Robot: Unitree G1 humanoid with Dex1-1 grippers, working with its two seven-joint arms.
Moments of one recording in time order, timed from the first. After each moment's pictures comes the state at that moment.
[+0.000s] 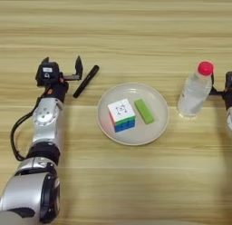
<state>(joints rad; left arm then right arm) -0.52 0.16 0.22 0.91 -0.16 -0.56 -0.19 -0.51 -0.30 -0.13 1.00 -0.08 -0.62 -0.13</state>
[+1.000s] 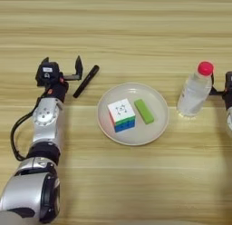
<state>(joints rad) -0.52 0.16 0.22 0.91 -0.16 -0.56 -0.18 -0.51 -0.31 -0.13 1.00 -0.08 -0.62 -0.13</state>
